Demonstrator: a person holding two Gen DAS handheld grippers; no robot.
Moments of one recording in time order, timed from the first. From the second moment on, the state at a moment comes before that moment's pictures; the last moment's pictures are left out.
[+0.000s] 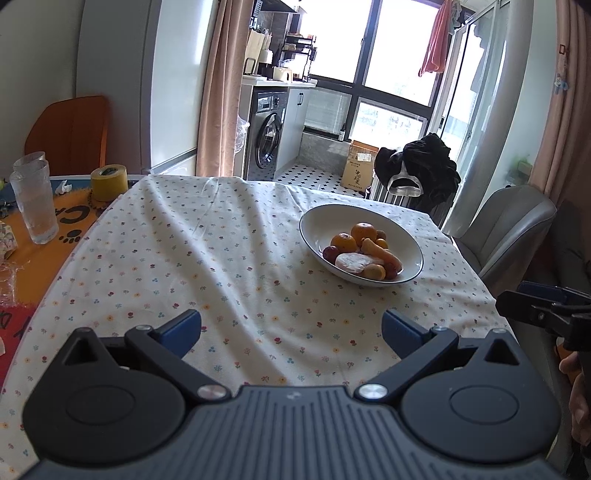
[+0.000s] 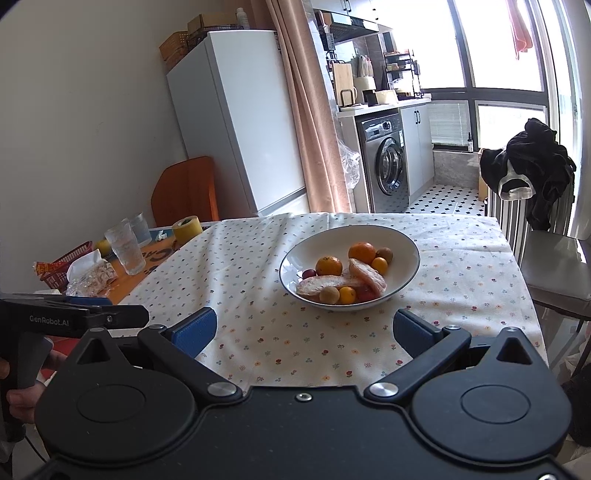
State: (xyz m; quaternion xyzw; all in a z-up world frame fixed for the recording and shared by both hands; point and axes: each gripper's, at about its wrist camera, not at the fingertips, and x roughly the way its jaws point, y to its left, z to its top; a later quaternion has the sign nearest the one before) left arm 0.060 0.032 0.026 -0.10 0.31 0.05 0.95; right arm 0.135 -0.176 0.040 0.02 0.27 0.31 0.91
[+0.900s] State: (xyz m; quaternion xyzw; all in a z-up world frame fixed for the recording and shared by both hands) left arm 0.041 0.038 0.024 -0.10 0.31 0.06 0.94; right arm 0.120 -0.165 0.045 0.00 0.28 0.33 0.90
